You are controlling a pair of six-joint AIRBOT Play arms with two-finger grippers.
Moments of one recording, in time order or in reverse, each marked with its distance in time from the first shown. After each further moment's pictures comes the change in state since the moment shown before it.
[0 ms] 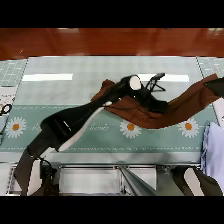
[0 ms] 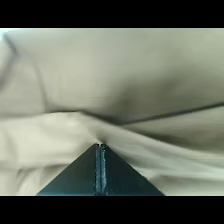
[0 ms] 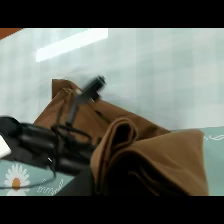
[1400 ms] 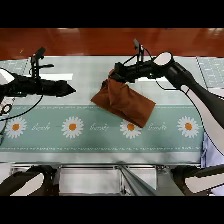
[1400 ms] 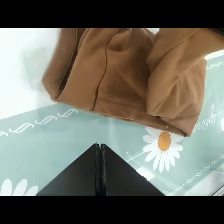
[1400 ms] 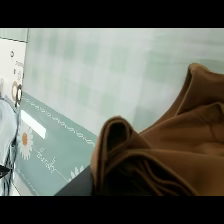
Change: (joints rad) left arm 0.809 1.006 -1.061 0.085 0.006 0.270; right arm 0.871 -0.912 0.383 0.206 -0.529 0.034
